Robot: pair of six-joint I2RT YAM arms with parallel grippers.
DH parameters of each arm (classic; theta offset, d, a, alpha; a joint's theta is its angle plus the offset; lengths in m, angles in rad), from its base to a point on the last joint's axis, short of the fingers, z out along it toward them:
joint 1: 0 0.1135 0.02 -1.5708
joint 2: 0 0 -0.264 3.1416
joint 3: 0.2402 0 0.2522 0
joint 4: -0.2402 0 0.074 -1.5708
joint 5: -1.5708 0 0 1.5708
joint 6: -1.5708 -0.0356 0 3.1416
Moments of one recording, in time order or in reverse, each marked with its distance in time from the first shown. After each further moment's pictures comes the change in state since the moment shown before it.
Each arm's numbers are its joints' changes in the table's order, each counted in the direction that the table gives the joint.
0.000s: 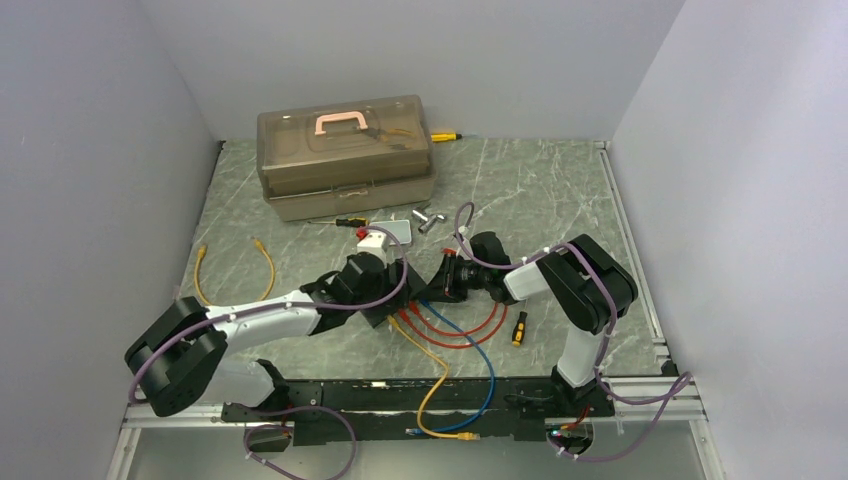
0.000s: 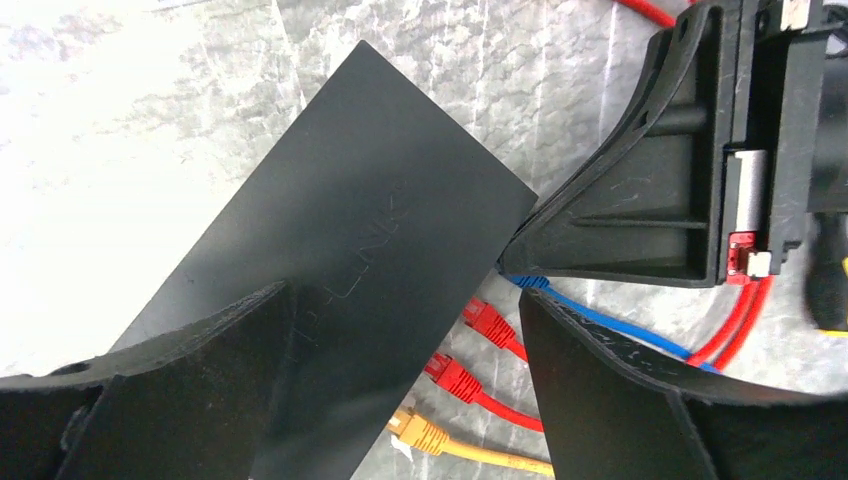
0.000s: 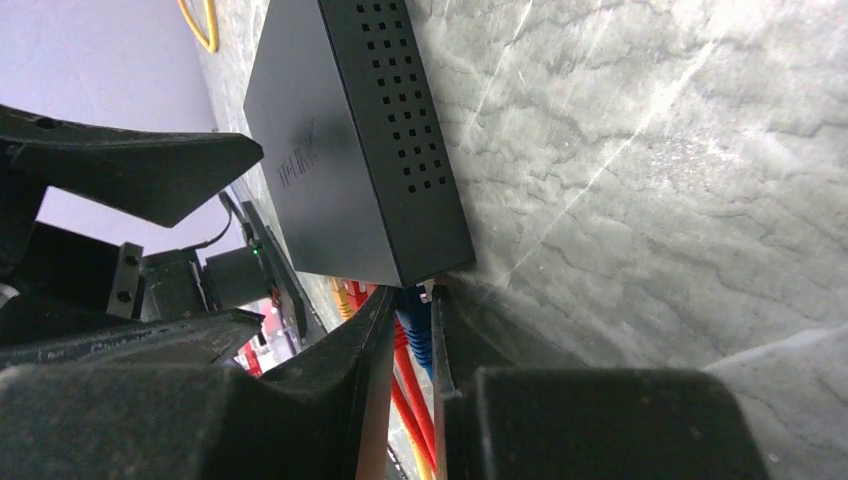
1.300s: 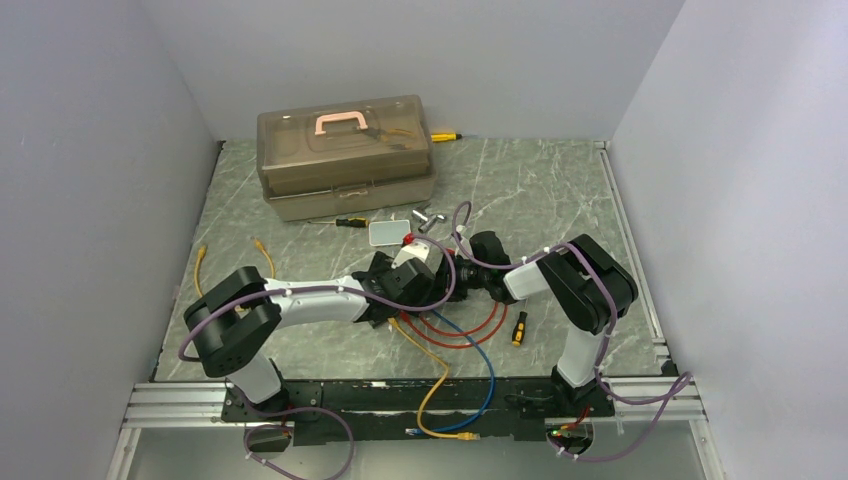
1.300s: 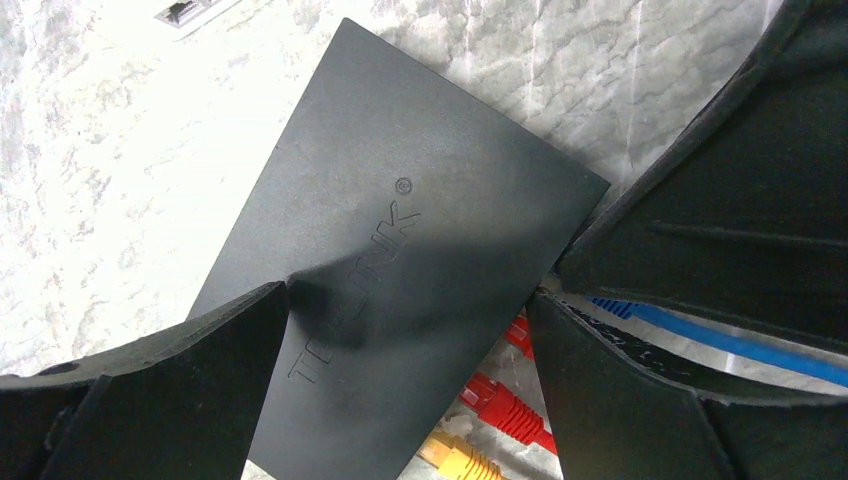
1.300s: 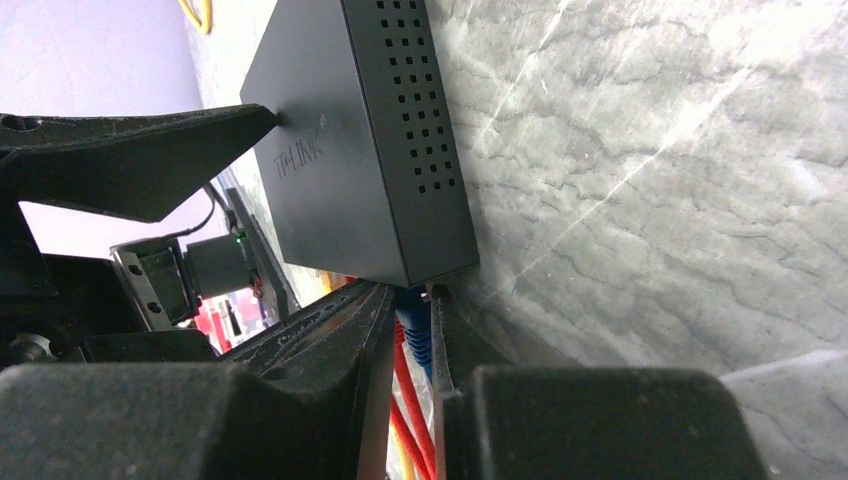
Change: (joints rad) left arm -0.177 0.298 0.309 -0.344 0.322 -0.181; right arm 0.000 -0.001 0.005 -0.005 0.011 0.068
